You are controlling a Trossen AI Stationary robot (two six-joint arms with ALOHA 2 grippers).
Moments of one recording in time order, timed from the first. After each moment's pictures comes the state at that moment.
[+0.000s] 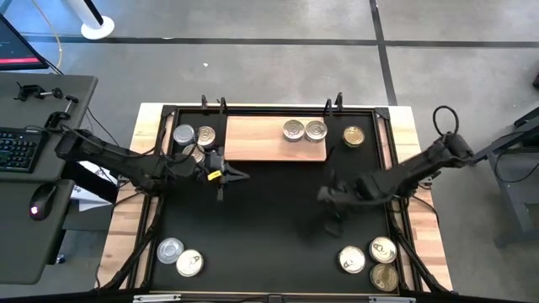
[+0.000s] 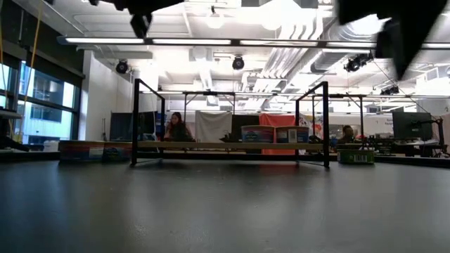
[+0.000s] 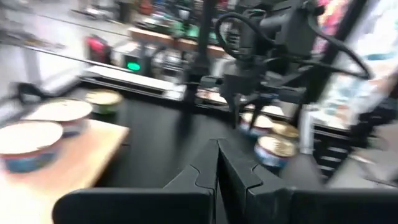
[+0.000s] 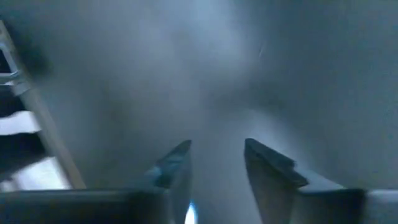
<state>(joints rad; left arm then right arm) -0.19 1.07 0.64 0.27 -0.23 -0.25 0.43 1.42 1.10 -0.93 -0.04 0.91</state>
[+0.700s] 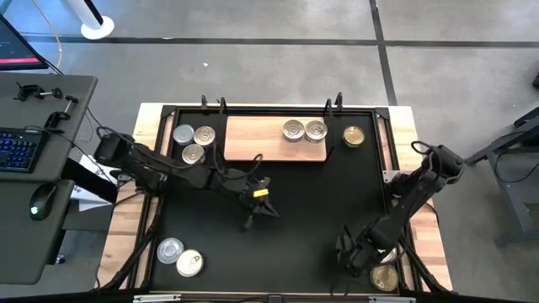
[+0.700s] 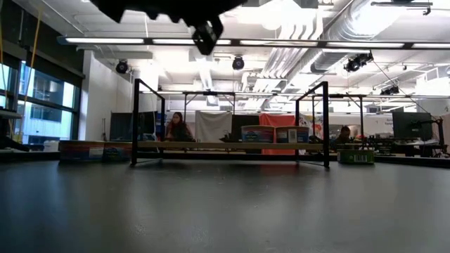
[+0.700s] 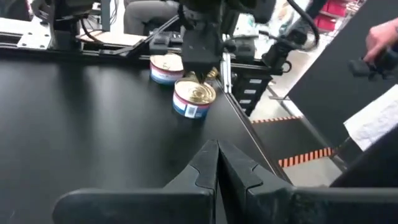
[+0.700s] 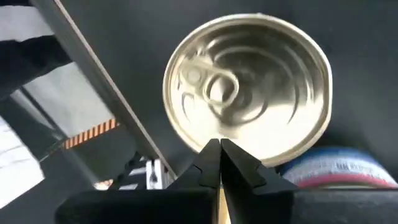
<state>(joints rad) -0.20 1.60 0.93 0.35 0.21 -0.20 0.83 1.63 1.05 -0.78 -0.26 1.27</state>
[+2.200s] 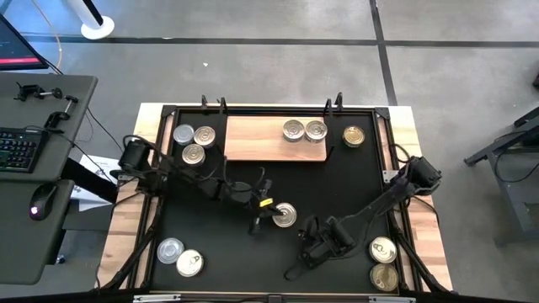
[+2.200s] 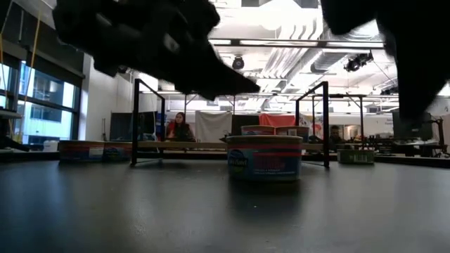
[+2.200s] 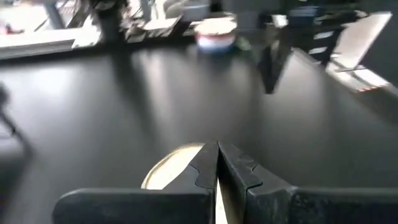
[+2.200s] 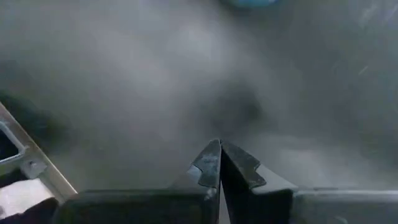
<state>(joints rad) -0.20 1.84 0.78 0.72 0.00 0.04 0.60 1.86 1.34 -0.80 0.14 1.34</state>
